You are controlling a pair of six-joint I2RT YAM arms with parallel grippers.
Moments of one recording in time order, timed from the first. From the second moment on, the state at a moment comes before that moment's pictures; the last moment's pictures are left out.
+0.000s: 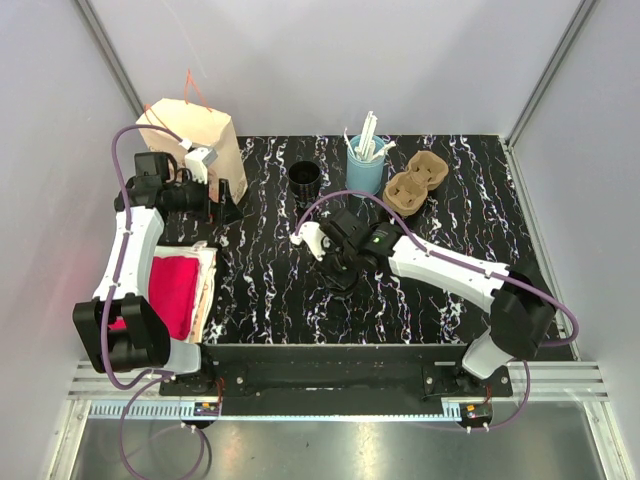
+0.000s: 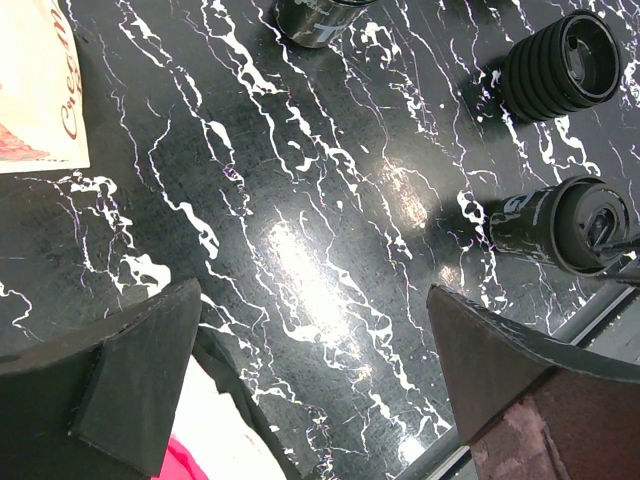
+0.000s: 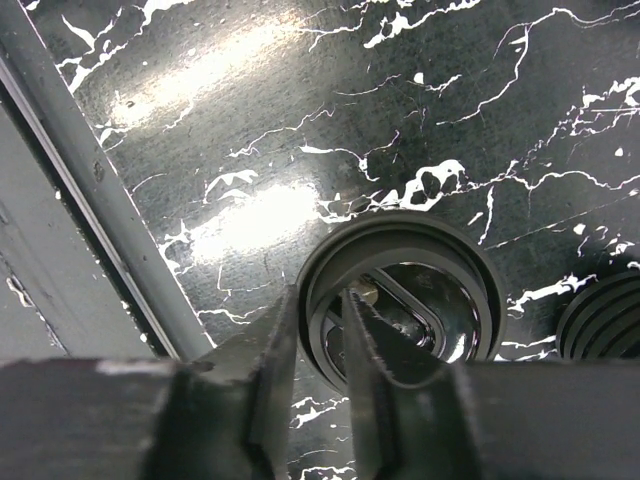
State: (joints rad) left arm 0.13 1.39 1.27 -0.75 0.72 0.26; right arm 0.92 1.59 1.24 -0.63 -0.18 -0.17
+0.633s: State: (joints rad) left arm 0.14 1.39 1.27 -0.75 0.74 0.26; right arm 0.93 1.59 1.29 -0.66 -0.11 -0.24
